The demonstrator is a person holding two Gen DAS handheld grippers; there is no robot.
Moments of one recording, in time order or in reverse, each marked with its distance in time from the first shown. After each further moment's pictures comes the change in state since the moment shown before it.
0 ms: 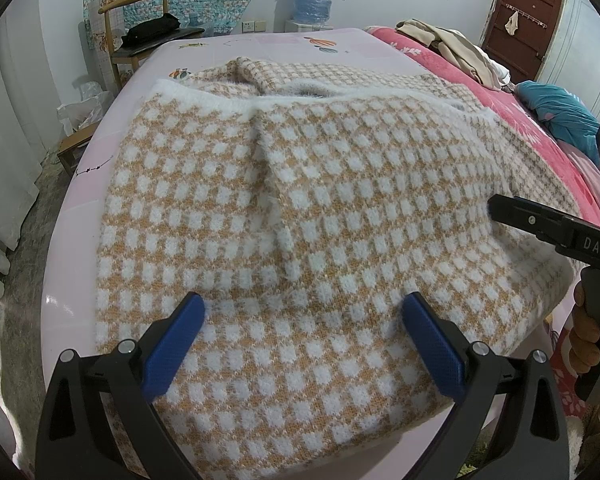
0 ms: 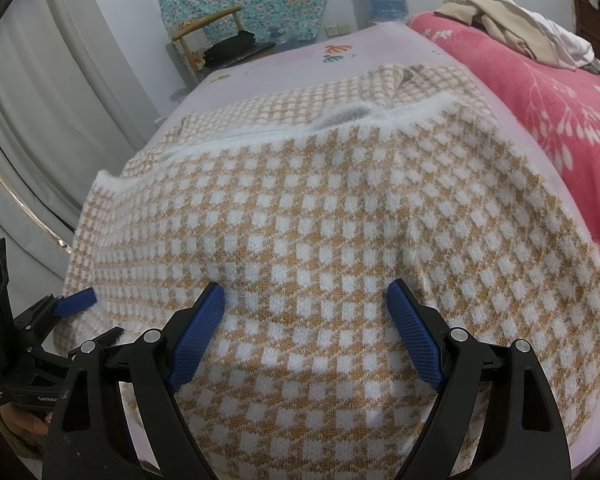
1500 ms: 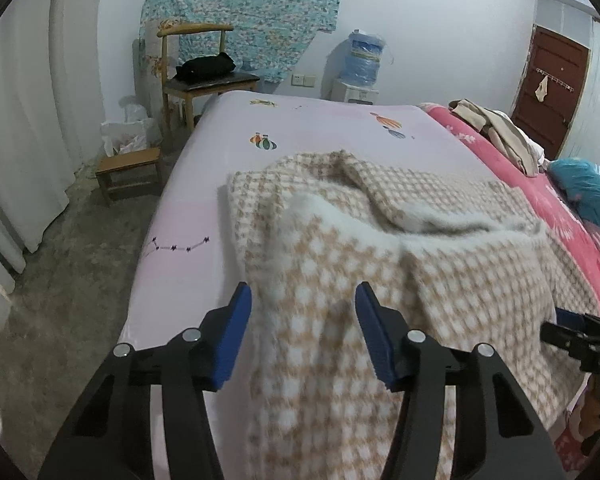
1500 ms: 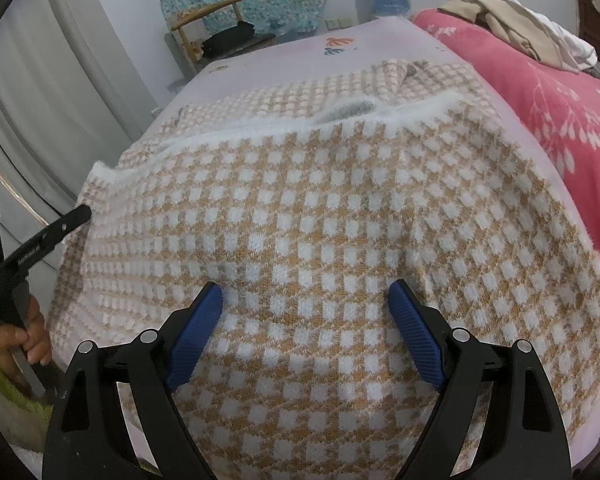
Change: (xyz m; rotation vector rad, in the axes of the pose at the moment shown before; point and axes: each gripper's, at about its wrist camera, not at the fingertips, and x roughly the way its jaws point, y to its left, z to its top) left arm -0.024 0.098 0.043 -0.124 -0.210 0.077; right arm 0.006 0.008 0.004 -0.022 0.035 -0.023
